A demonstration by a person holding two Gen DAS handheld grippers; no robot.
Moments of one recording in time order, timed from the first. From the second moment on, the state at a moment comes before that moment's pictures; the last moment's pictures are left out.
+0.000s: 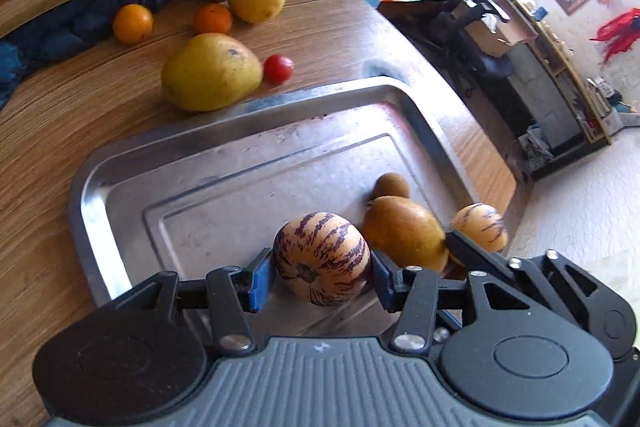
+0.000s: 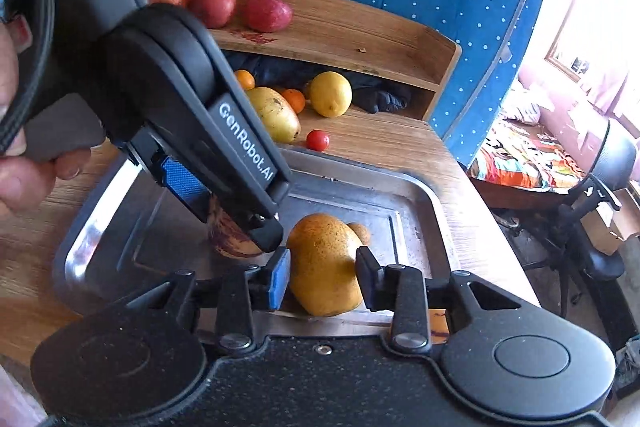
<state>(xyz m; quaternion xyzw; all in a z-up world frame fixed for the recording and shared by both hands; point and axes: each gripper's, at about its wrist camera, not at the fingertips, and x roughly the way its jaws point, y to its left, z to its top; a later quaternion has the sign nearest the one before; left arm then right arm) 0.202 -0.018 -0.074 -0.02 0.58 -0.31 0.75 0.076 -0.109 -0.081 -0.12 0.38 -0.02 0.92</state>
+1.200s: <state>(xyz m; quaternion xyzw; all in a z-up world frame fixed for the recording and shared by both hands) 0.100 0.072 -0.053 -0.03 0.59 -0.06 0.80 0.020 -0.130 -0.060 -0.04 0.39 0.14 0.91</state>
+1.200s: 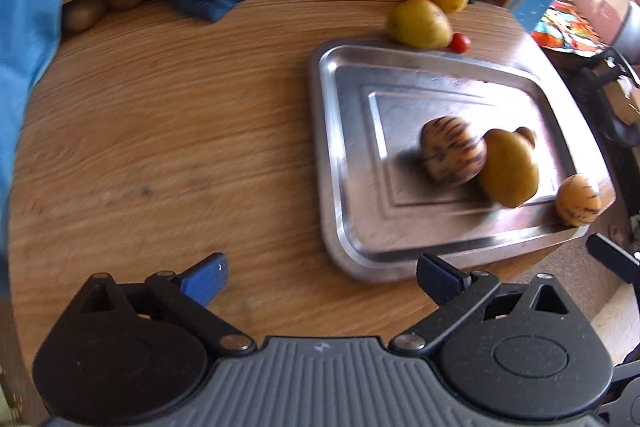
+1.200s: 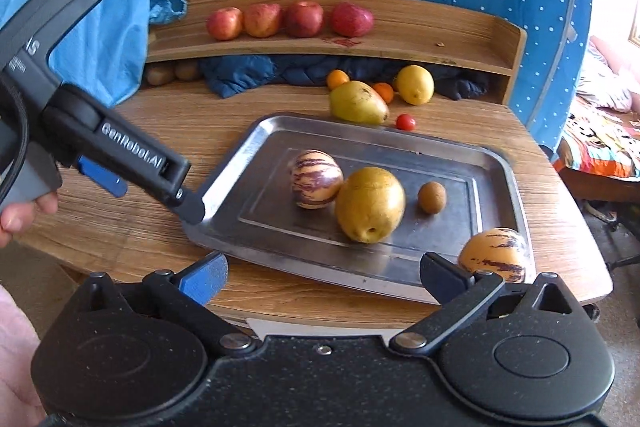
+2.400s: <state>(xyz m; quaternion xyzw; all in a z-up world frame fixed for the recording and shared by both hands) 0.176 0.096 -0.037 -0.04 0.58 -0.01 0.82 0.091 -0.136 -0.049 -0.02 0.35 0.13 0.93</state>
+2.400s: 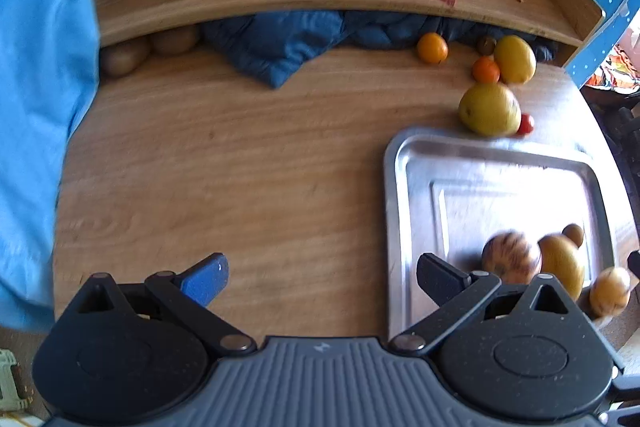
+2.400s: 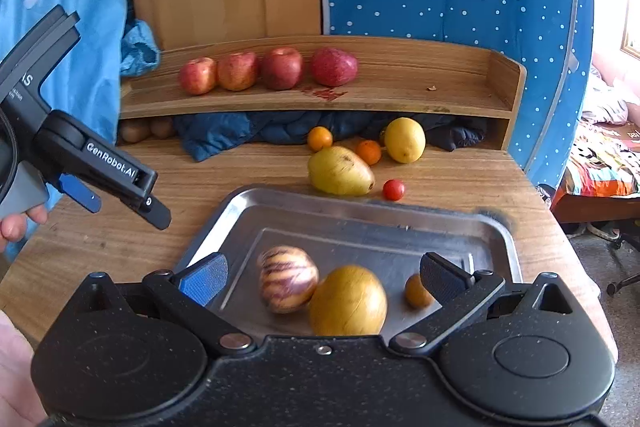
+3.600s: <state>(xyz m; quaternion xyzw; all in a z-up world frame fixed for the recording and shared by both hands) 0.364 0.012 -0.095 -0.07 0.53 -0.14 0.83 0.277 -0.088 -0.099 -0.12 0.43 0.14 0.88</state>
